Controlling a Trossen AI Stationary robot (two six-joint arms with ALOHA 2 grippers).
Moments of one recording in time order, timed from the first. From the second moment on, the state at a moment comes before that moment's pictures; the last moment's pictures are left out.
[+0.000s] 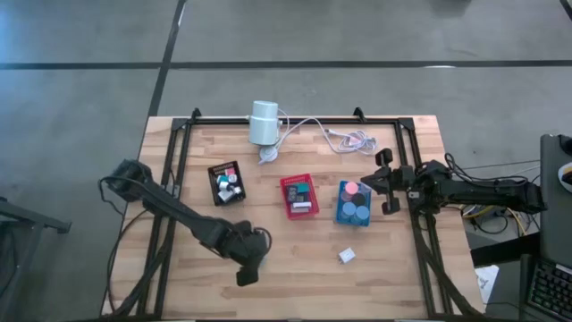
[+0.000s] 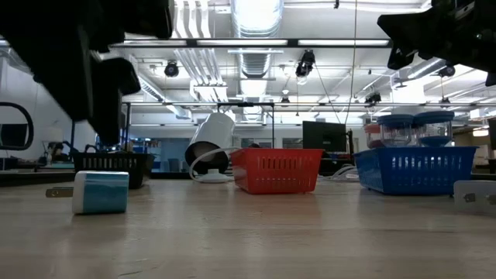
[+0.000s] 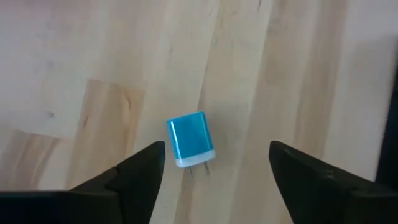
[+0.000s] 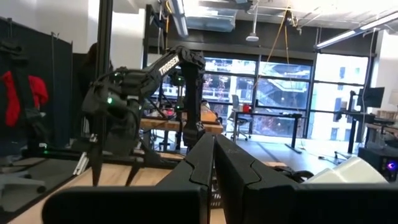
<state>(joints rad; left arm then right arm) -0.52 1.72 1.13 -0.61 -0.07 -0.74 -0.18 0.44 0.04 0.69 -0.23 0.01</state>
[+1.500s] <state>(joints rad) -0.46 1.84 1.15 -0.60 0.01 -0.42 -0.18 0.44 0.04 0.68 -0.23 0.01</state>
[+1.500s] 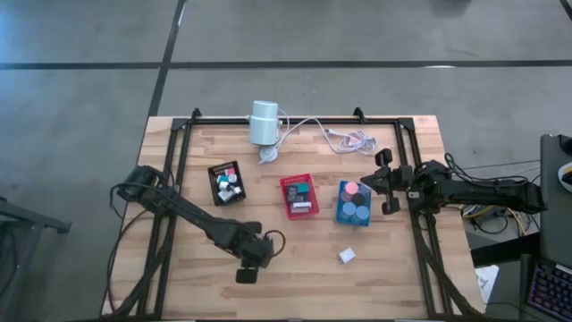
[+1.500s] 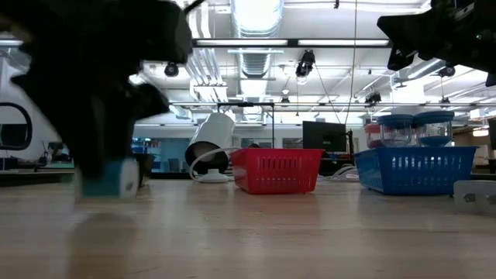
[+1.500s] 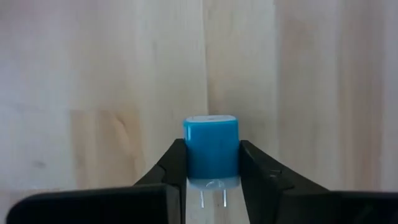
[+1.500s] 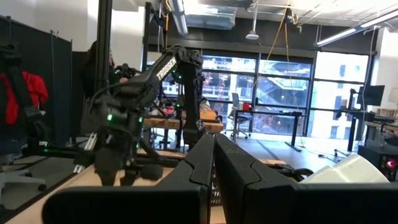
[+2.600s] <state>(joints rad) -0.43 0.45 0.28 -0.04 -0.60 -0.14 -0.18 0.44 0.04 0.66 -0.23 -0.01</state>
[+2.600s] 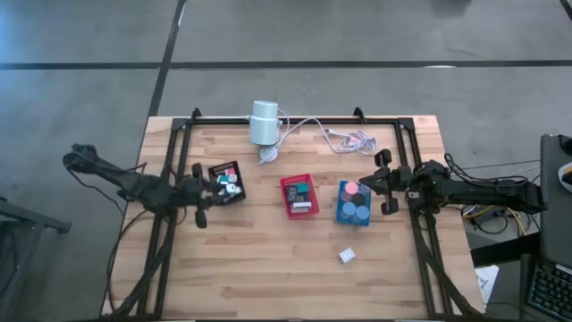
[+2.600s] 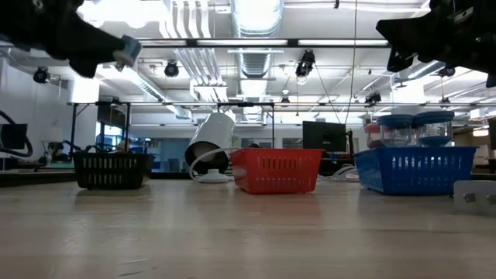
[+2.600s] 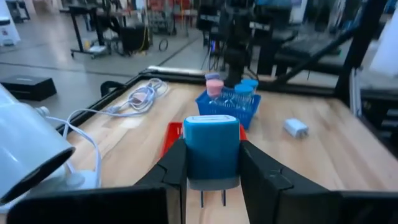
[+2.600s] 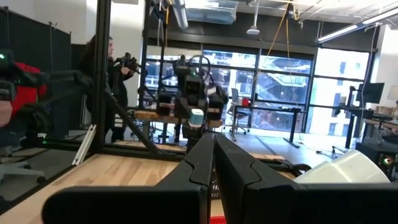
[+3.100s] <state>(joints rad) -0.43 0.16 0.01 0.21 -0.77 -0.03 -0.18 0.44 0.04 0.66 -0.23 -0.01</state>
